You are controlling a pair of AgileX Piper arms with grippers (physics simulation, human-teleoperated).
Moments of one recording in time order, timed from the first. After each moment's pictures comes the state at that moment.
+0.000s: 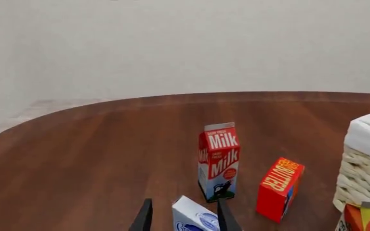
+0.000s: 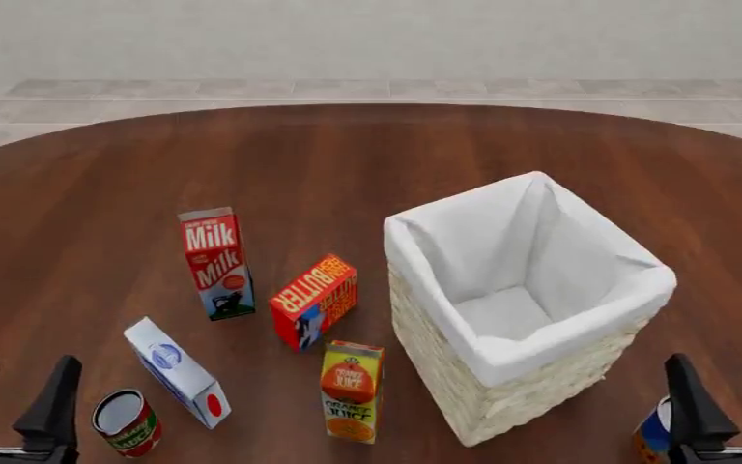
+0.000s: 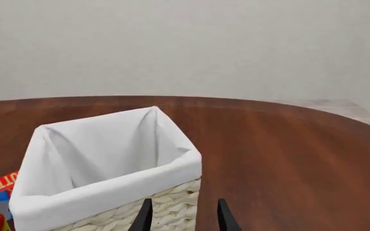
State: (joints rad) left arm 0.00 0.02 0.00 -0.01 0.02; right arm 0.00 0.01 -0.01 0.00 0.00
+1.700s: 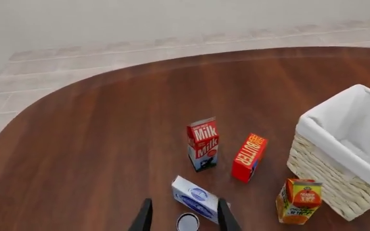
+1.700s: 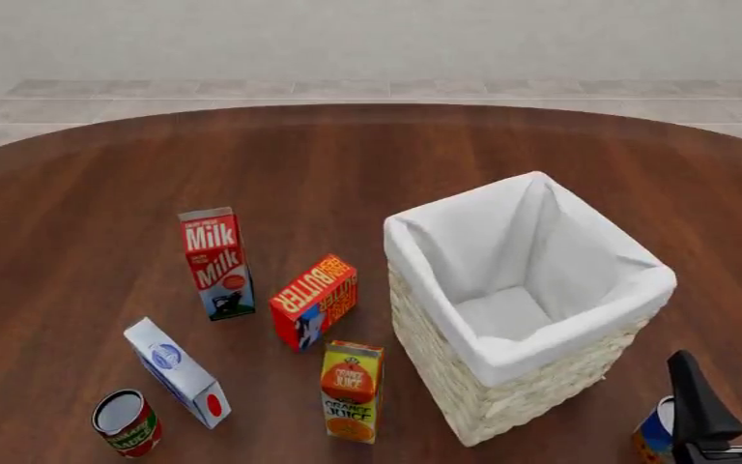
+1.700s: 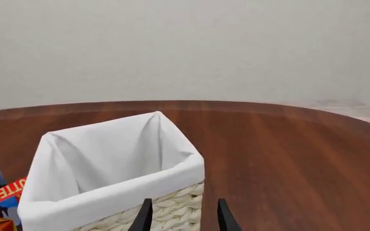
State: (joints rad) left arm -0.08 0.33 -1.02 1.02 0.06; right arm 0.01 0.00 -0.03 0.00 0.03
